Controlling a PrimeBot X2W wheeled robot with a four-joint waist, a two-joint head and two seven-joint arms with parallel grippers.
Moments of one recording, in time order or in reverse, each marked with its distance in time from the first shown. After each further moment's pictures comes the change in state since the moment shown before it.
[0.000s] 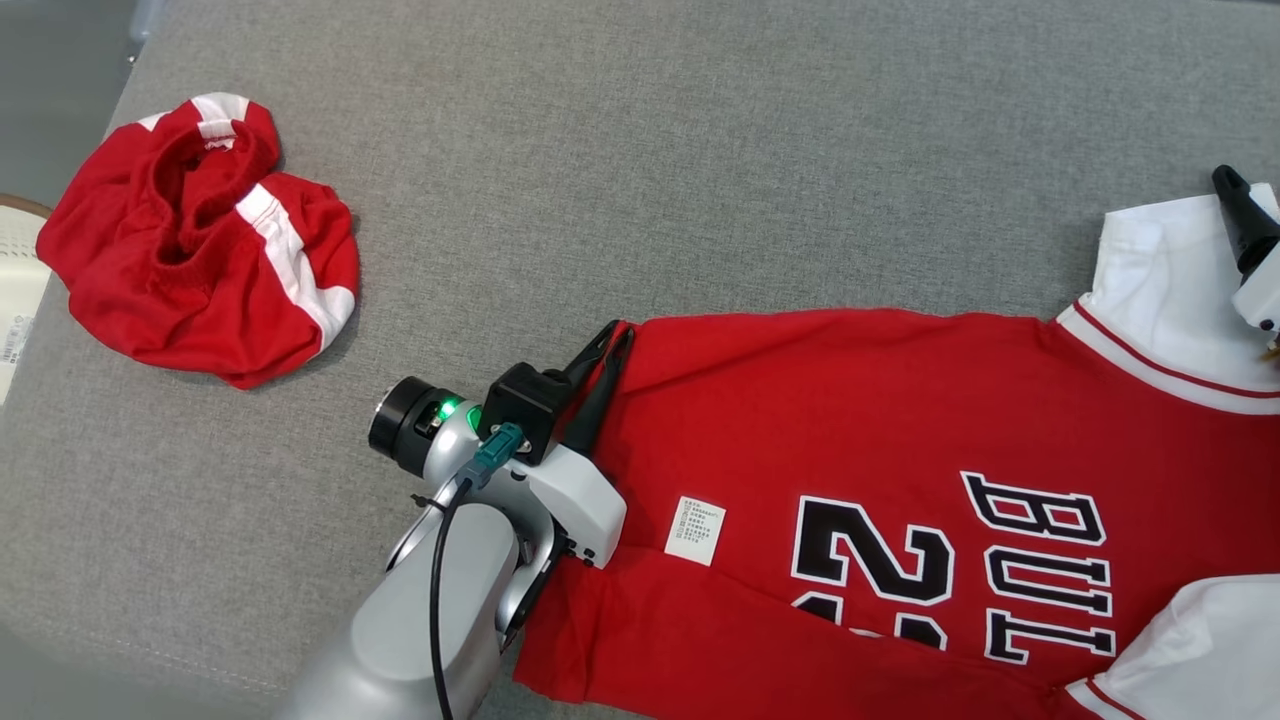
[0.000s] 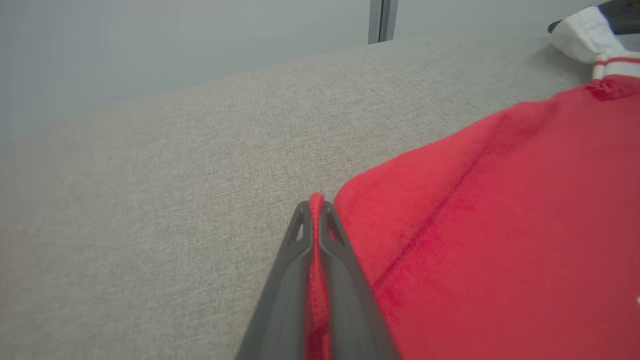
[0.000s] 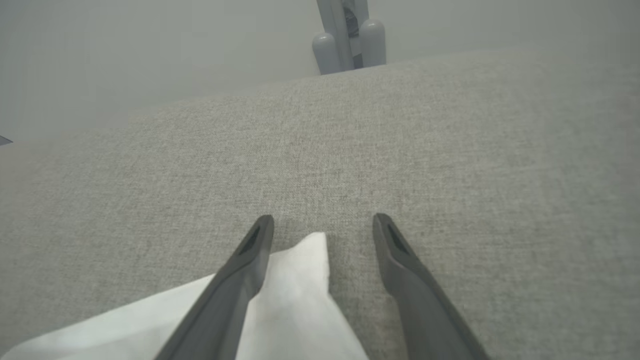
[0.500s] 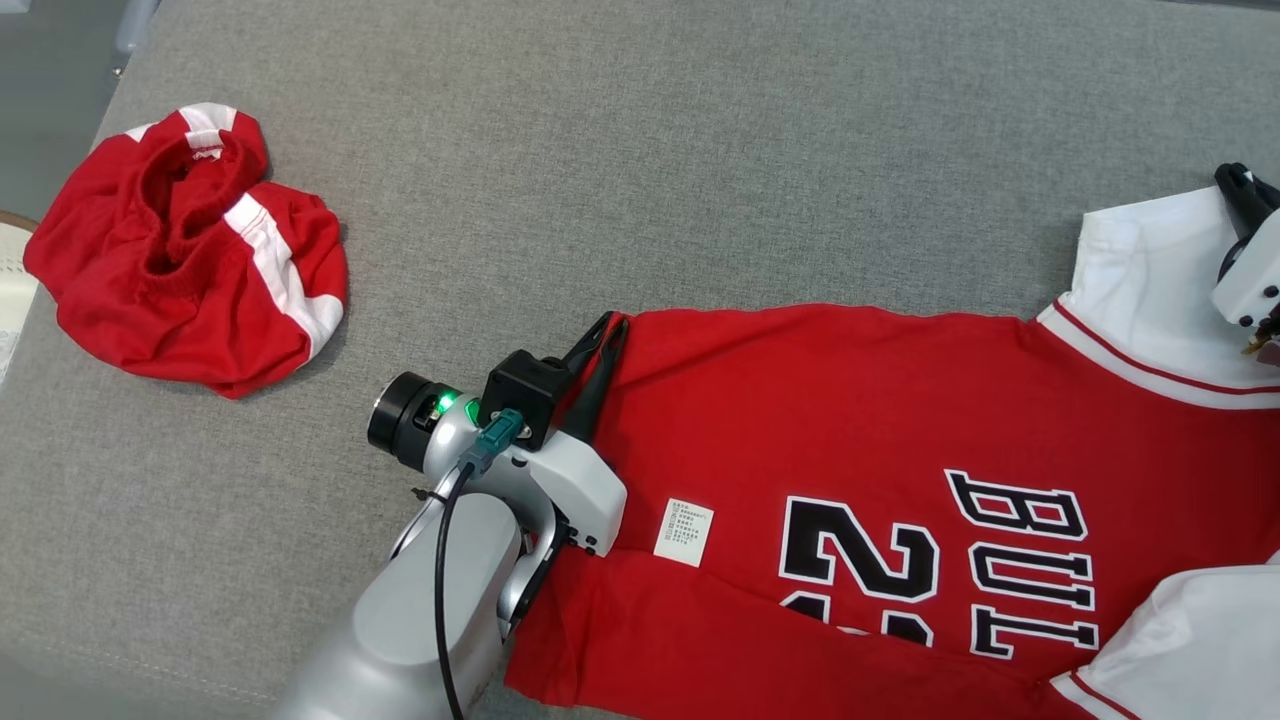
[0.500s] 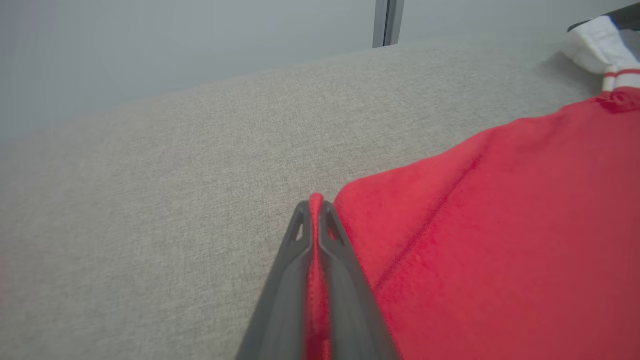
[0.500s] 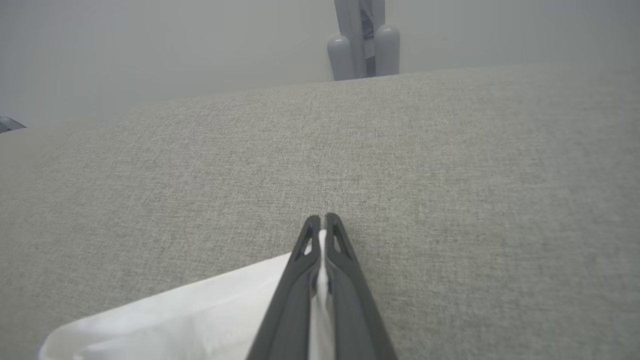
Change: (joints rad) left arm -0.035 -0.001 -0.043 0.035 -0.062 0.039 0.000; right arm -0.029 -0.022 0.132 -0.011 0.070 0.000 -0.006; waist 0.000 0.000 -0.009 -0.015
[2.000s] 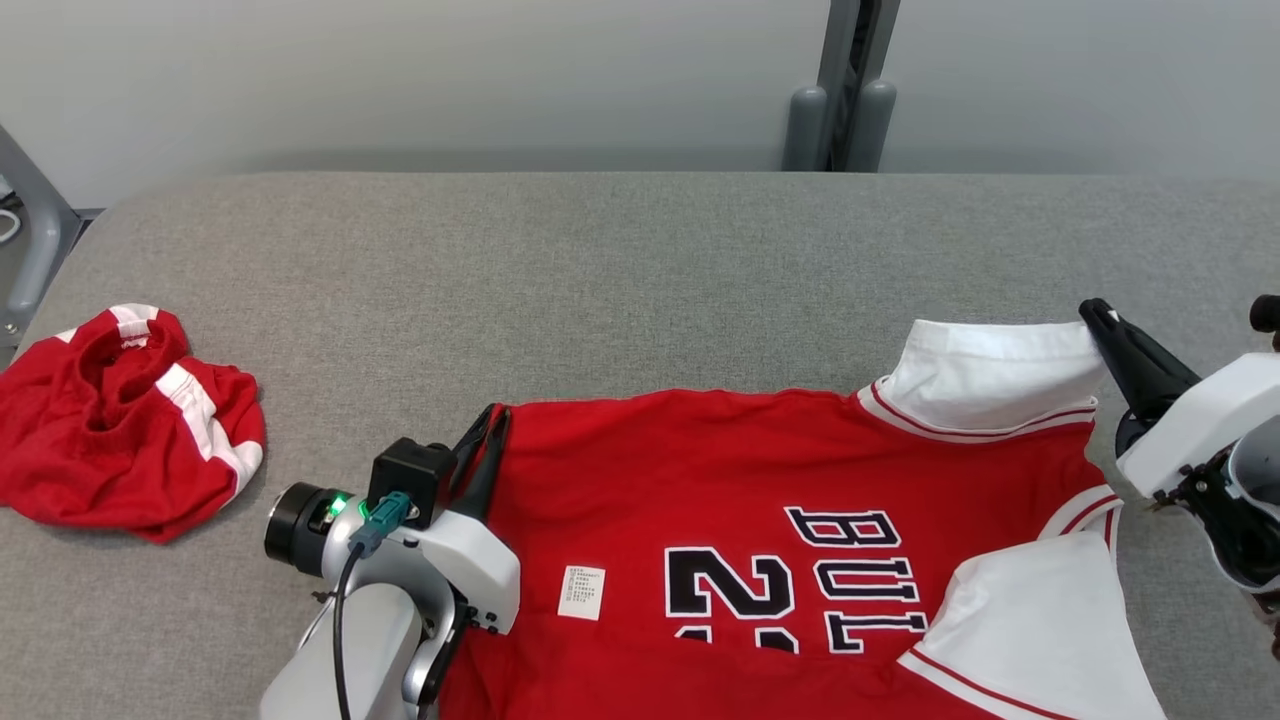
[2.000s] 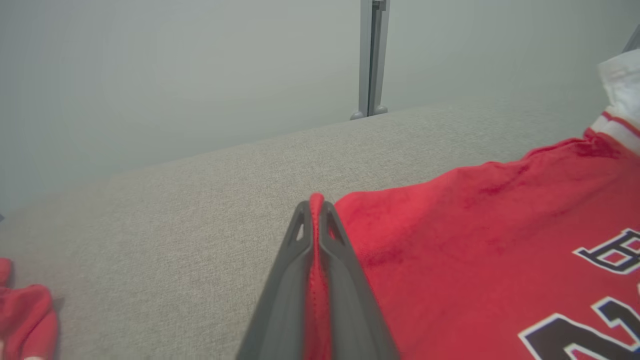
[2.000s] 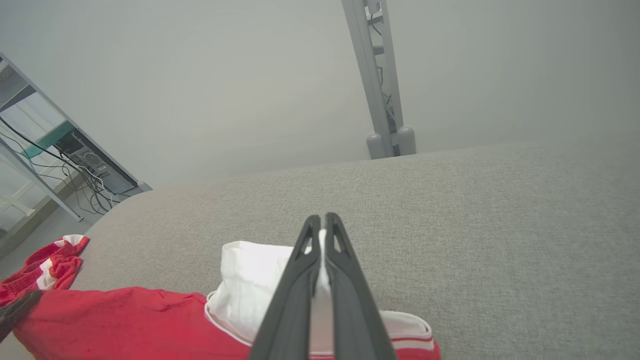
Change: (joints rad) left arm 0.163 0.107 0.091 -0.014 -0.033 0.006 0.000; right arm 0.315 -0.120 0.226 -0.432 0.333 0.000 -0.189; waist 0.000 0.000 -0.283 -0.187
